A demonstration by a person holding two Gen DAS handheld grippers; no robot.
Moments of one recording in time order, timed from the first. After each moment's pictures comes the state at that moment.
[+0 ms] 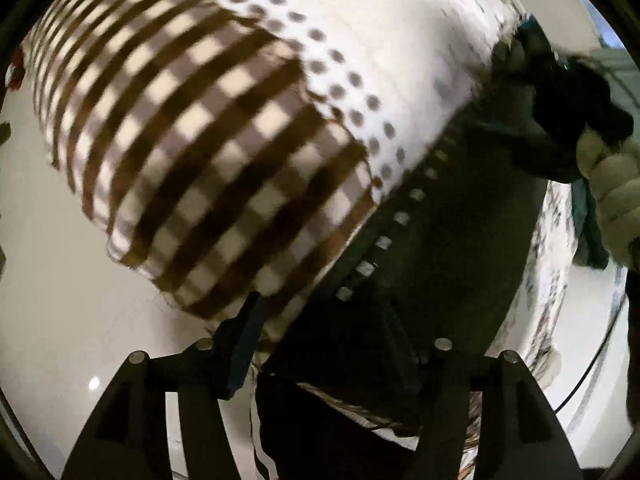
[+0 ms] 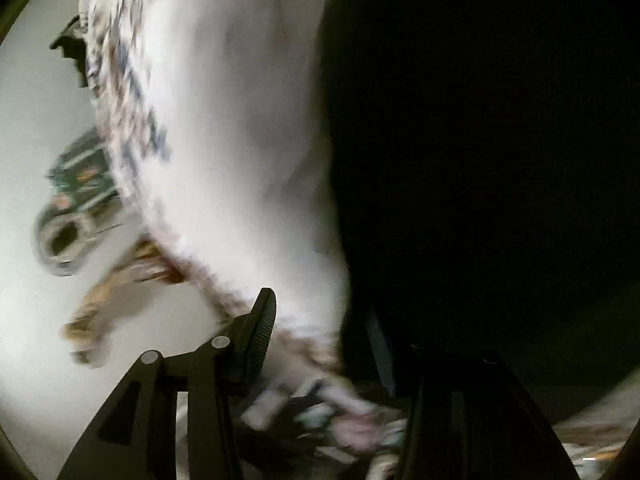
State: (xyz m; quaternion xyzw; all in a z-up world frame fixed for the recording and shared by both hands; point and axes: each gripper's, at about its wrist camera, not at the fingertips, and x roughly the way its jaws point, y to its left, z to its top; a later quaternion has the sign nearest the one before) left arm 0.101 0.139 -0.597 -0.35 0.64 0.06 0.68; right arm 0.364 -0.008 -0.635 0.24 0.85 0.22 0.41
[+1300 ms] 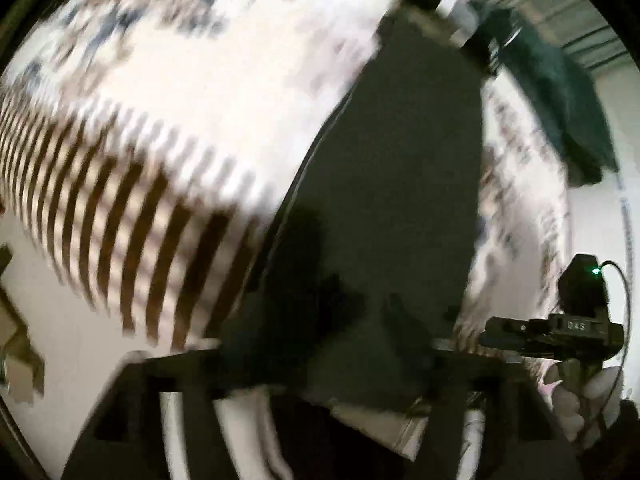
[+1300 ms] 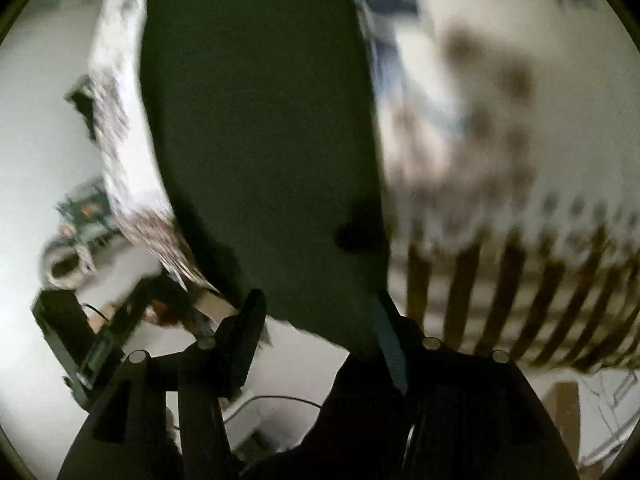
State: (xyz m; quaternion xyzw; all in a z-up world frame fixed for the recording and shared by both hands) left arm 0.146 0.083 -0.503 -0.22 0.61 -0.03 0.76; right arm 0.152 -0.265 -0.557 0.28 0.77 0.14 0.56
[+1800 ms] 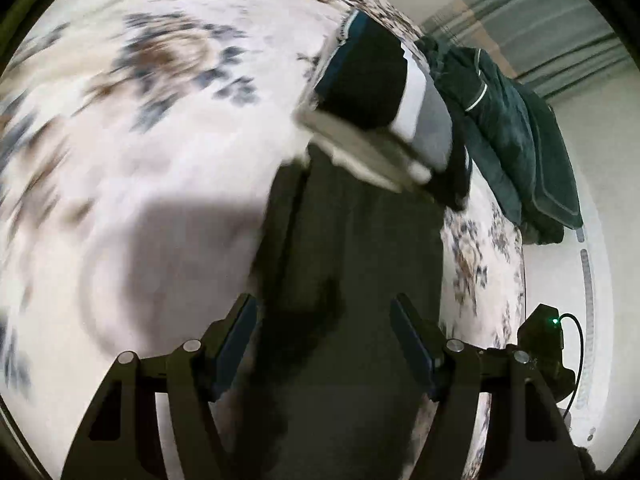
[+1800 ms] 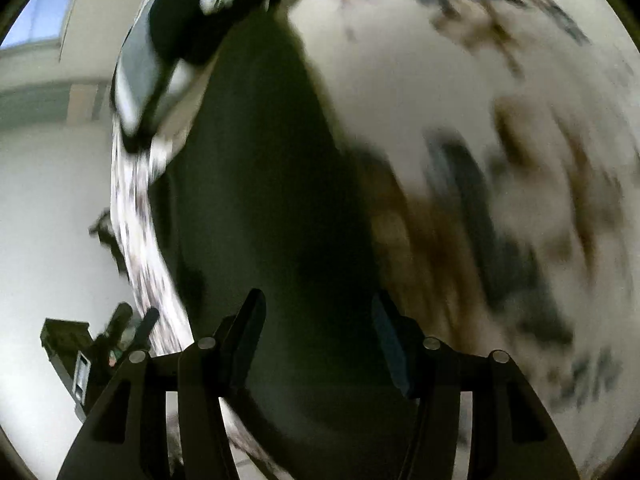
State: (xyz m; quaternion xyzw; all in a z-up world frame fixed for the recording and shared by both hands) left arm 0.497 0.074 -0.542 -0.25 0.56 -0.15 0.77; right arm 0.429 -0.338 -0.559 0.38 0.66 0.05 0.65
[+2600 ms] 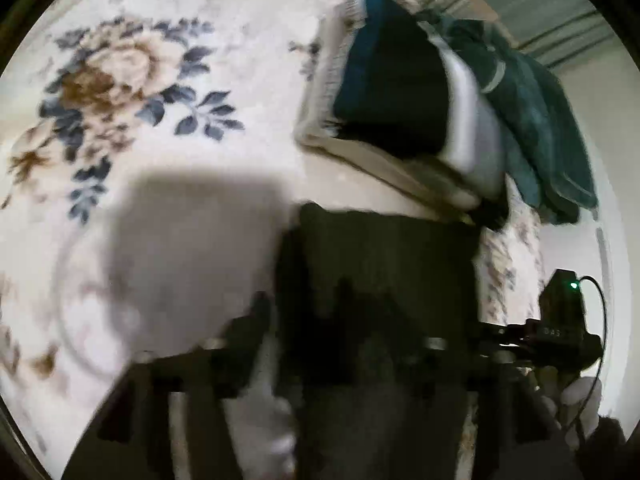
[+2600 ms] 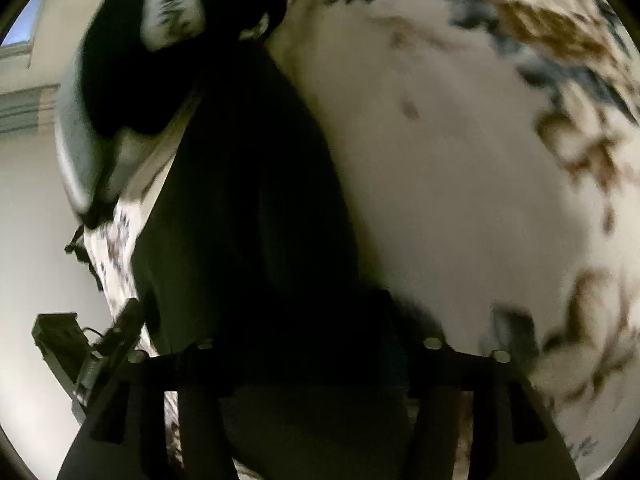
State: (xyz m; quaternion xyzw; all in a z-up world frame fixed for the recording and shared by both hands) left arm 0.542 0.082 -0.562 -0.20 0.58 -0.18 0.77; right arm 0.512 -0.325 -0.588 0.34 0.69 0.03 0.64
